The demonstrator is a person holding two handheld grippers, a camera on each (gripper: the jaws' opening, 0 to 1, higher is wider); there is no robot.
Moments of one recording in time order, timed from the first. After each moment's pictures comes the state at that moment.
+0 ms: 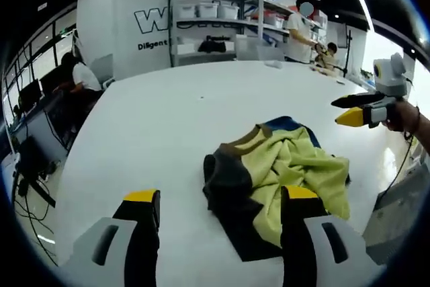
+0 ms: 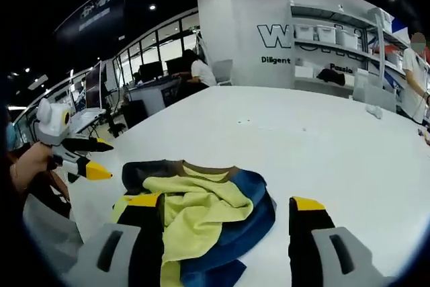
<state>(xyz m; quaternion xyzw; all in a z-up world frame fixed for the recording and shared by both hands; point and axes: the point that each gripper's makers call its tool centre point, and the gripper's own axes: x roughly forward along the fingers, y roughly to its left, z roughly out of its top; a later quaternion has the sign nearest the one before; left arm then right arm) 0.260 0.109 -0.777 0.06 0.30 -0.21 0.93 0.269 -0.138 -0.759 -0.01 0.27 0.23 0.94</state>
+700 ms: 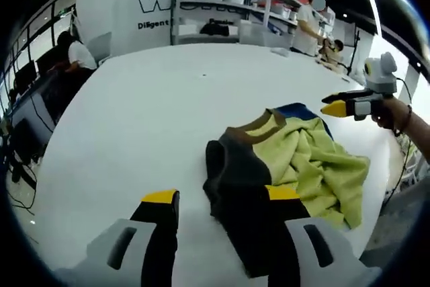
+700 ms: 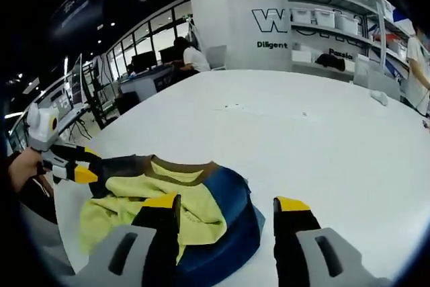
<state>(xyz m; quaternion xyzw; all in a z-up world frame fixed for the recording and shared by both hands) 0.286 0.104 -0.826 0.03 0.36 -0.21 0.91 0.332 -0.151 -0.810 0.00 0.31 0.22 0.93</state>
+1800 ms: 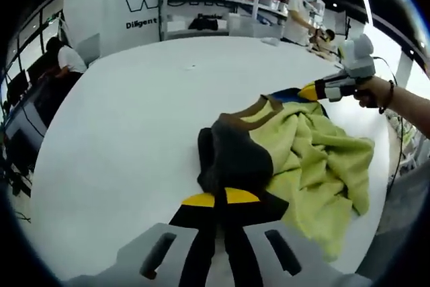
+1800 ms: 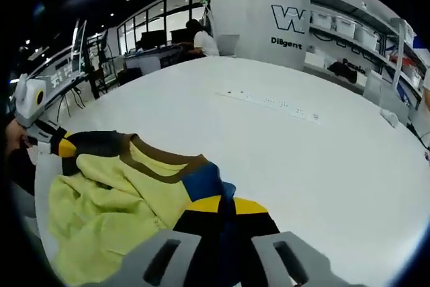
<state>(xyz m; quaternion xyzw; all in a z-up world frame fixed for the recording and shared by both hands) 0.280 0.099 -0.841 0.05 0.36 -0.23 0.90 0.356 -0.147 -0.840 -0.10 0.32 0.24 0.91</state>
